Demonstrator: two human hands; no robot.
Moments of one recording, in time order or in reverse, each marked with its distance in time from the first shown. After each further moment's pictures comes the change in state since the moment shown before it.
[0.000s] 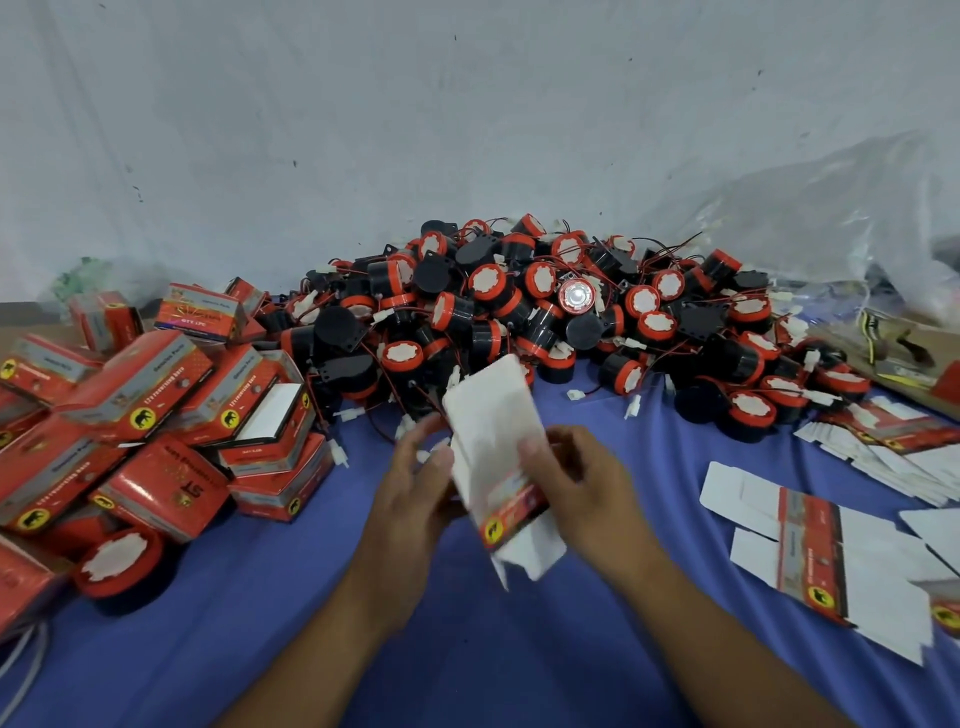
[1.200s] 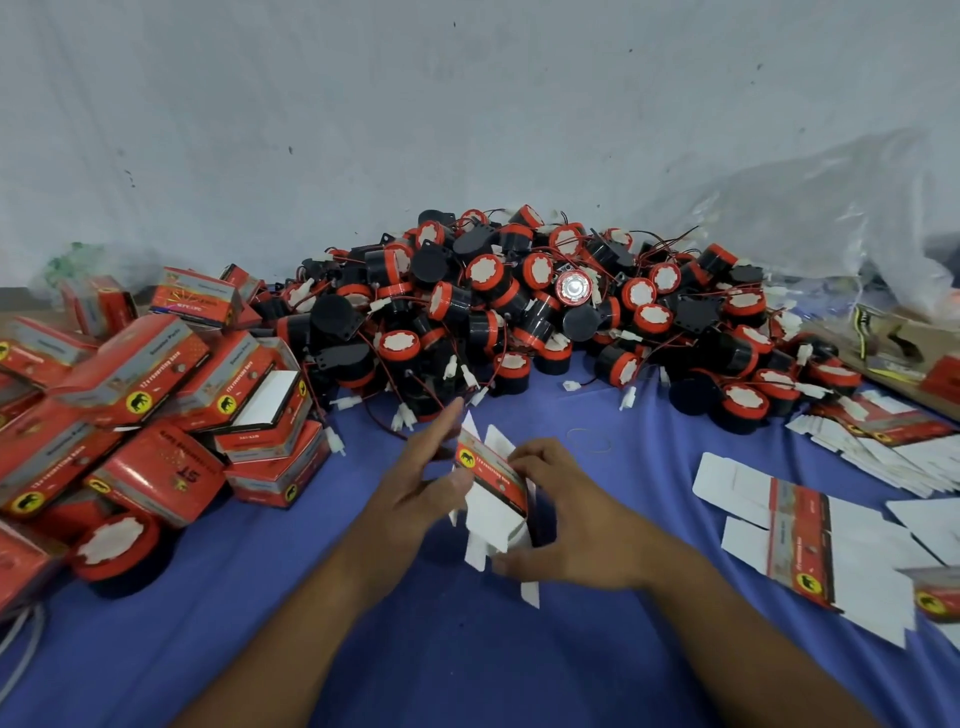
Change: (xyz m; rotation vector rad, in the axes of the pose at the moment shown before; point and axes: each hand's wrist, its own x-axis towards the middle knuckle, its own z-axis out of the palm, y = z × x) left_hand 0.004 0.000 -0.023 0.393 -0.216 -0.014; right_hand -0.003 0.011 -0.016 -0.338 -0.542 -0.159
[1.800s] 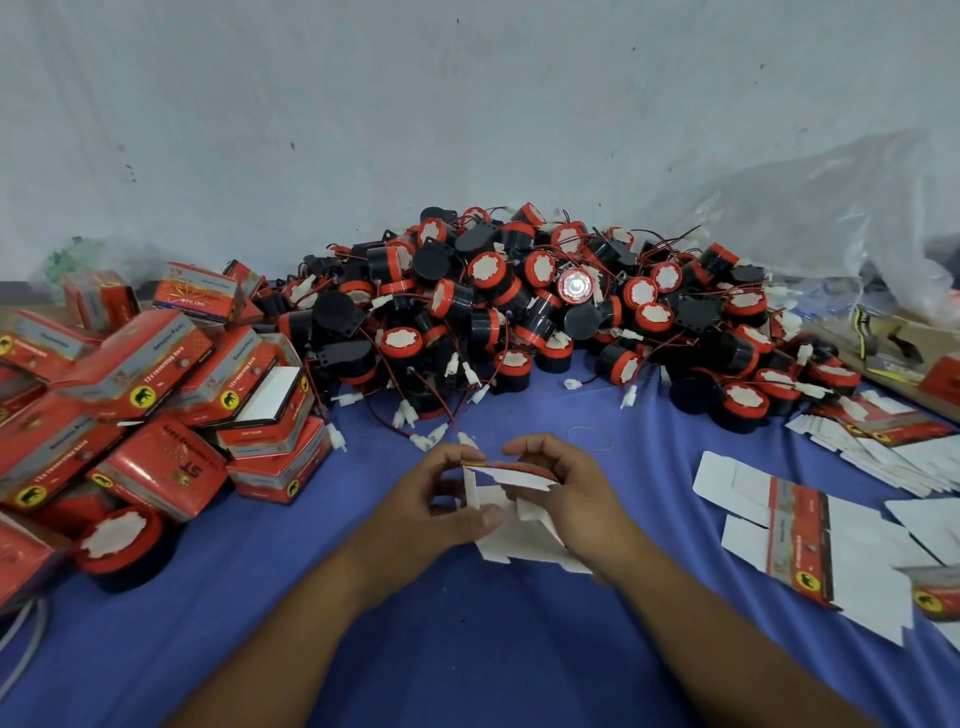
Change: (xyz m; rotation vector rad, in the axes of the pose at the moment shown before) left_hand -0.006 0.006 0.007 0.017 -0.046 -0.165; right_hand 0.013 -0.009 0.019 0.729 0.298 0.220
